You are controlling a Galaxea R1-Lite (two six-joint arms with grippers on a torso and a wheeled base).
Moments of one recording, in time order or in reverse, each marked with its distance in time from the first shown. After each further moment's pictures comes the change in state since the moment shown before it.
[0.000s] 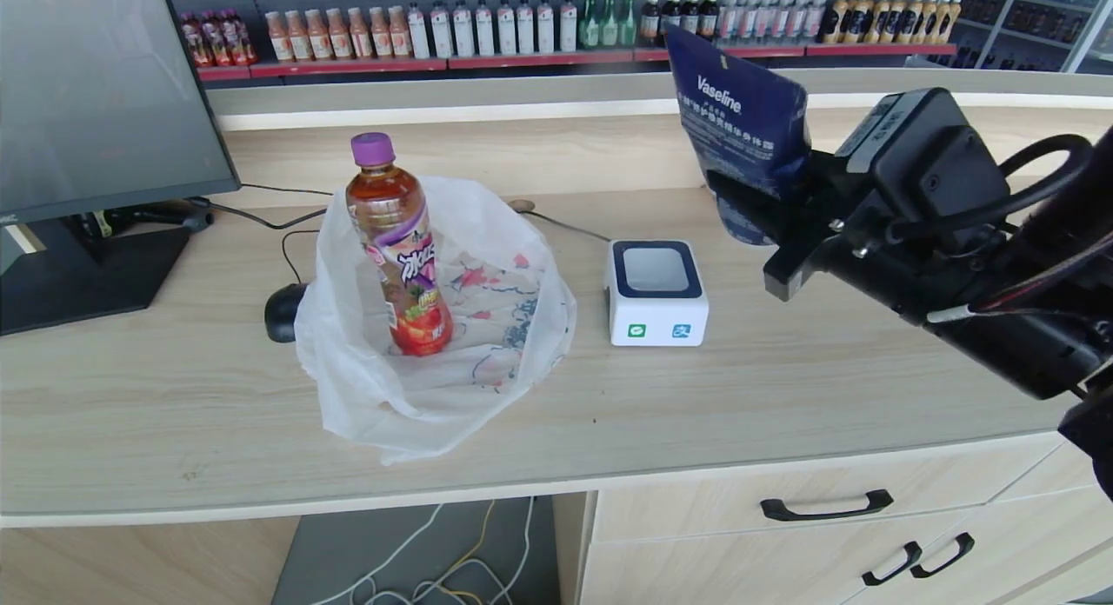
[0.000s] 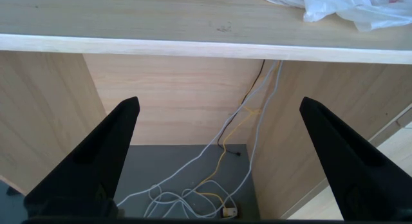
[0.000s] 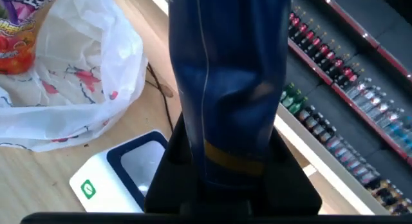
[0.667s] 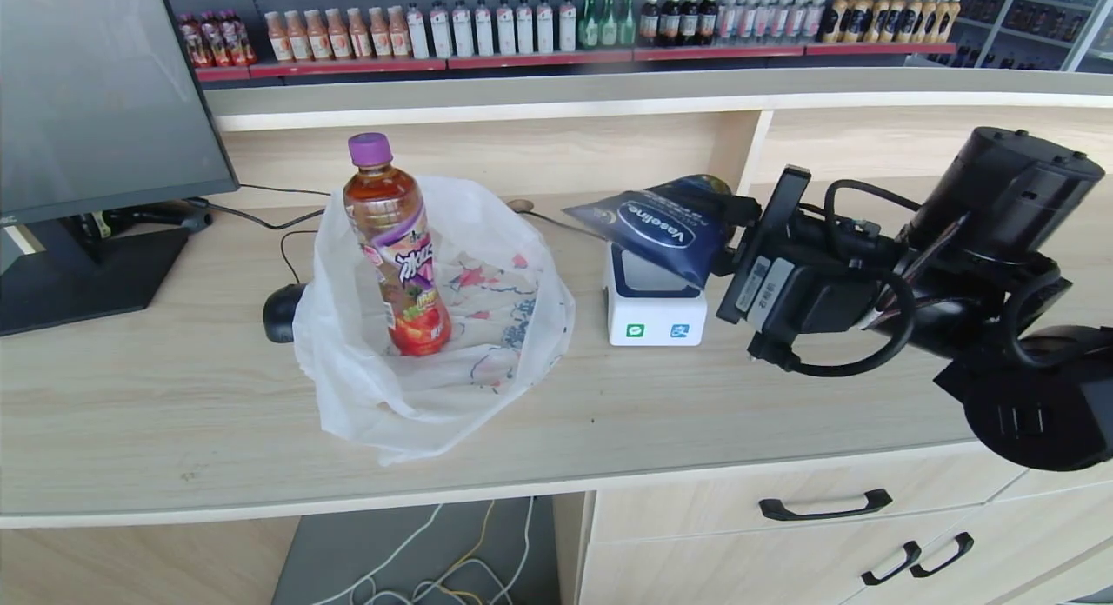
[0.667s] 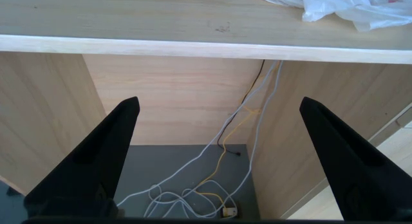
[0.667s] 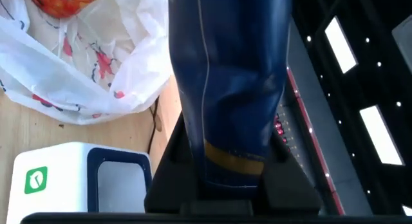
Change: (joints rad) left arm 0.000 0.000 0.000 0.000 0.000 0.000; right arm -0.094 0.170 -0.106 0.001 0.437 -0.478
